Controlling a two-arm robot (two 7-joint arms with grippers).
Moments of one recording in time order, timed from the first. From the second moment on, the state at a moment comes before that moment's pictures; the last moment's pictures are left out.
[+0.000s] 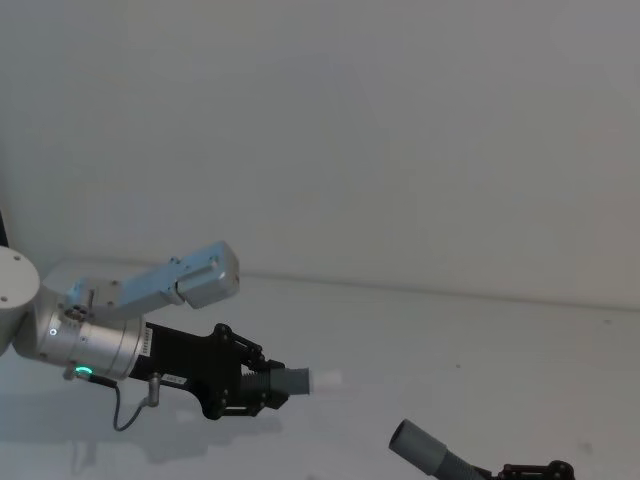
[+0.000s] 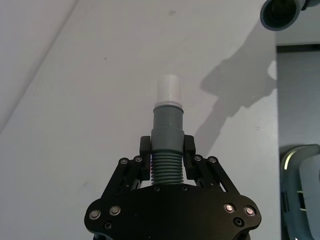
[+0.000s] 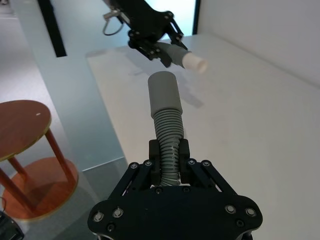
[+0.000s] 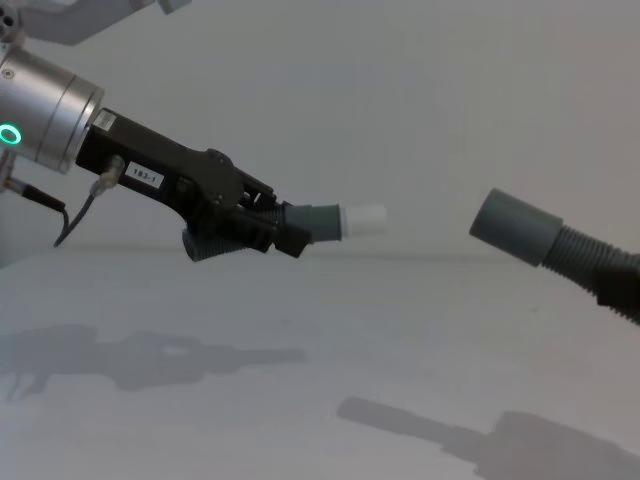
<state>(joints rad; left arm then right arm) -0.91 0.51 0.72 -1.21 -0.27 0.15 -1.13 0.01 0.61 -0.11 -1.81 0.47 0.23 0.88</state>
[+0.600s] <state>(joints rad) -0.98 0.48 0.77 -1.16 -0.29 0.10 -1.27 0.01 0.64 -0.12 -1.81 0.49 0.16 0.92</state>
